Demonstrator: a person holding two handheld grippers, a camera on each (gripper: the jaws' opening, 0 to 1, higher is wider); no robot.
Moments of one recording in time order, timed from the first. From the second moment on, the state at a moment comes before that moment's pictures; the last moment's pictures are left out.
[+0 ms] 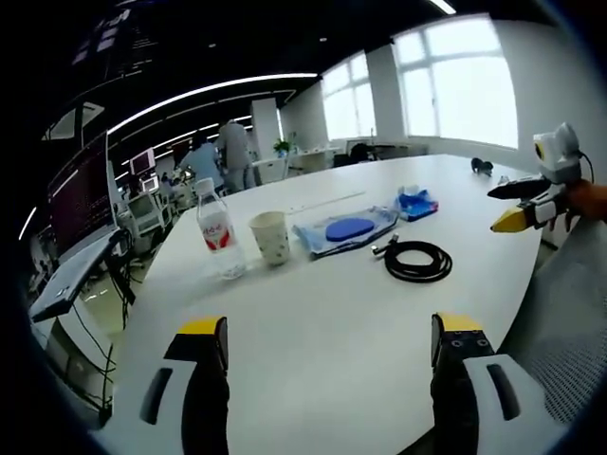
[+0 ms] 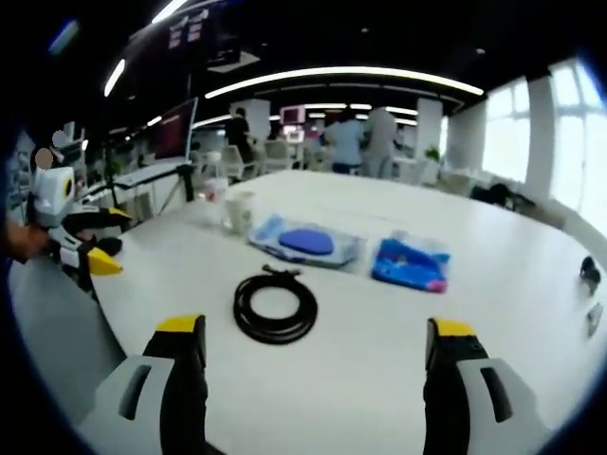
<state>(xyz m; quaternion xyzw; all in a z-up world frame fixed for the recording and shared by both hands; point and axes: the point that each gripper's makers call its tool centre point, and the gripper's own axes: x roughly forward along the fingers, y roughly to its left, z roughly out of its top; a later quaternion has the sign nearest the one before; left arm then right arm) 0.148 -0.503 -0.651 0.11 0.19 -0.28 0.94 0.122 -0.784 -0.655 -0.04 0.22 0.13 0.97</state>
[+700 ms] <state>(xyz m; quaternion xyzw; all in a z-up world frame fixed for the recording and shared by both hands) 0.154 -0.497 -0.646 0.08 0.18 -0.26 0.94 0.122 -0.778 -0.647 -0.04 0.20 0.13 0.97</state>
